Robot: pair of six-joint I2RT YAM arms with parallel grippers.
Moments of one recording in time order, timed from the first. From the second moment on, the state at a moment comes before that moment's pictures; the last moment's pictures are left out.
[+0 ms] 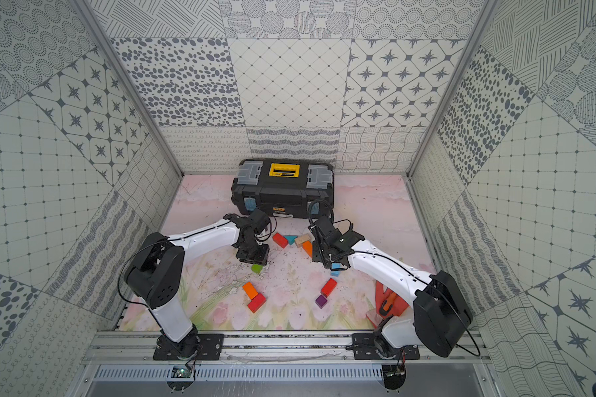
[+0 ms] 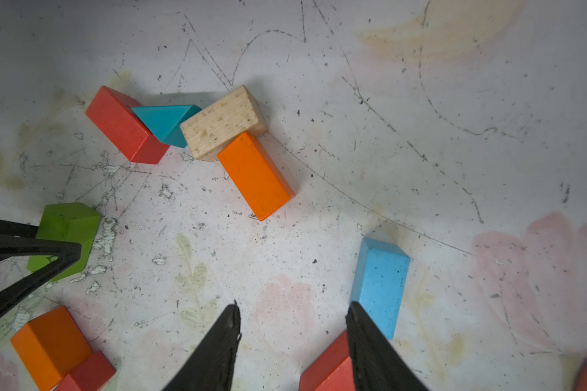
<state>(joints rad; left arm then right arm) -0.60 1.77 1.17 -0.89 0.10 -0.35 0.70 1.38 0.99 -0.71 0.17 0.66</state>
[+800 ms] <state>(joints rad) -0.64 1.88 1.30 -0.91 -0.01 -0.18 0.69 1.36 0.96 -0.70 0.17 0.66</state>
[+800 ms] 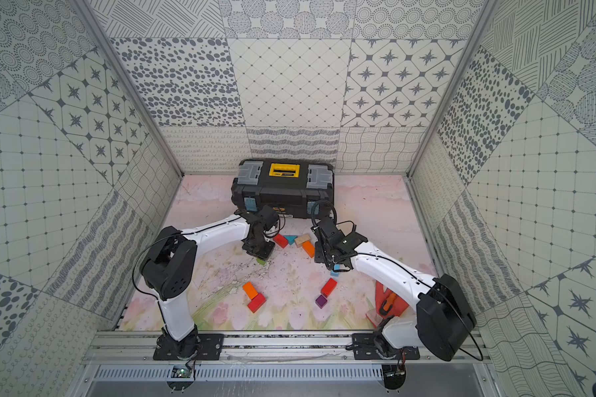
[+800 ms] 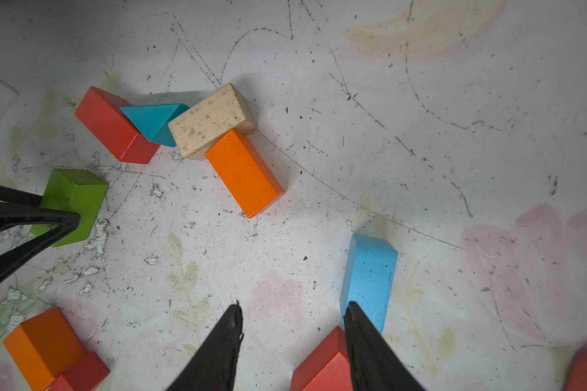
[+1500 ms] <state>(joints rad) -0.64 1.95 1.41 -0.91 -0.01 -0.13 0.68 1.36 0.94 -0.68 0.17 0.66</state>
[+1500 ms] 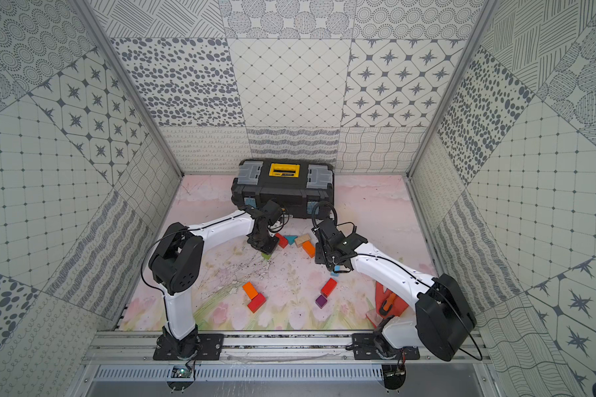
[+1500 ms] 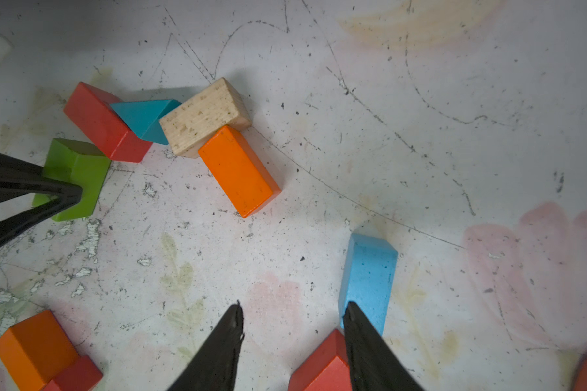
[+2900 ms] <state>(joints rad) -0.64 1.96 1.42 -0.87 -0.01 -0.12 0.68 1.59 1.03 -0.66 0.10 0.53</state>
